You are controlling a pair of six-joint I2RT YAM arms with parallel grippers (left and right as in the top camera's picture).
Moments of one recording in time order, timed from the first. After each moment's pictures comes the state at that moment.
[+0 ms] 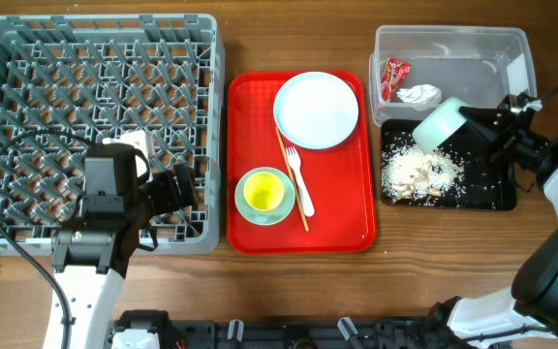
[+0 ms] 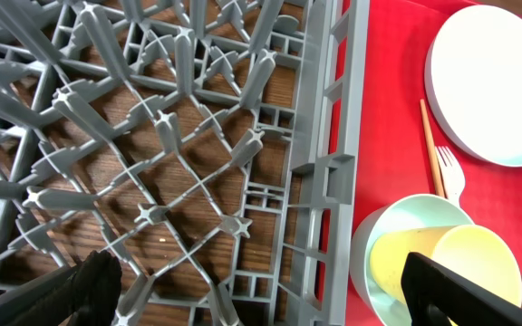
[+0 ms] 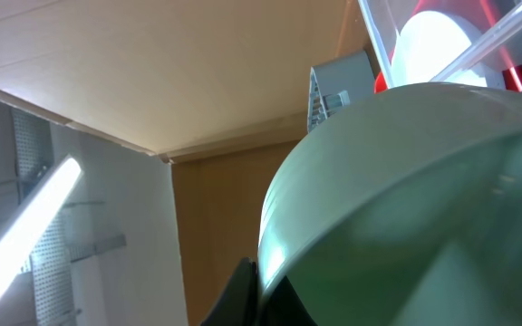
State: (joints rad) left arm -0.04 0.96 0.80 -0.76 0.08 -0.28; right arm -0.59 1.71 0.94 -0.10 -1.56 0.94
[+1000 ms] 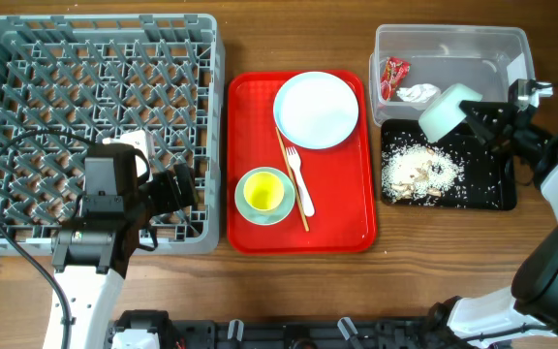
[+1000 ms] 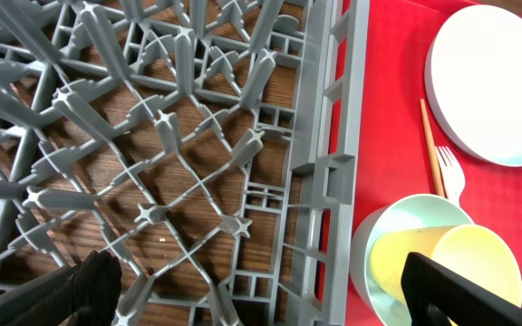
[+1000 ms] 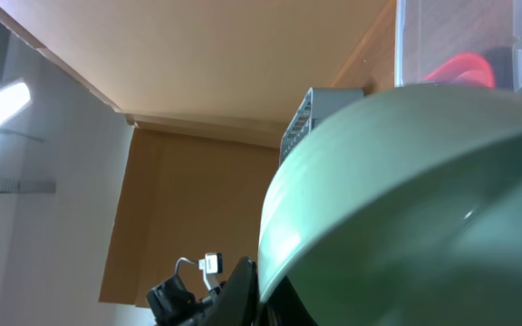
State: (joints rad) left arm -0.04 0.96 0.80 -0.76 0.08 -0.28; right arm -0.58 1.72 0.93 0.09 -1.56 0.76
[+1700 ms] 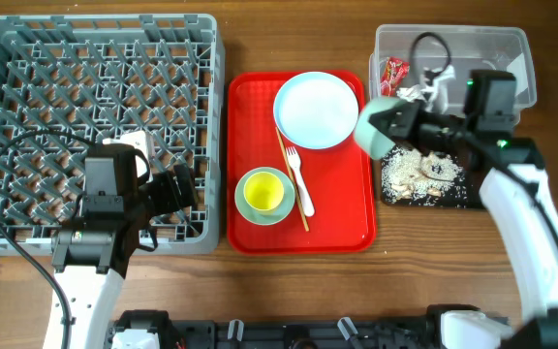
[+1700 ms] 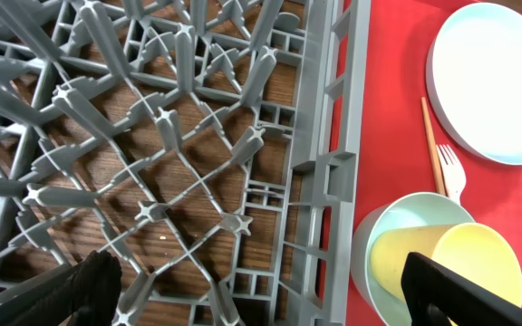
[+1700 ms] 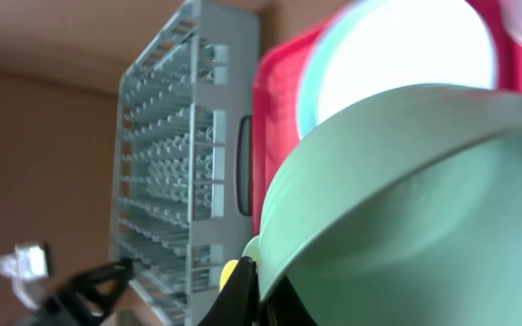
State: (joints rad) left arm -0.04 0.96 0.80 -0.76 0.08 -0.28; right arm 0.02 1.35 1.03 -0.48 -0.75 0.50
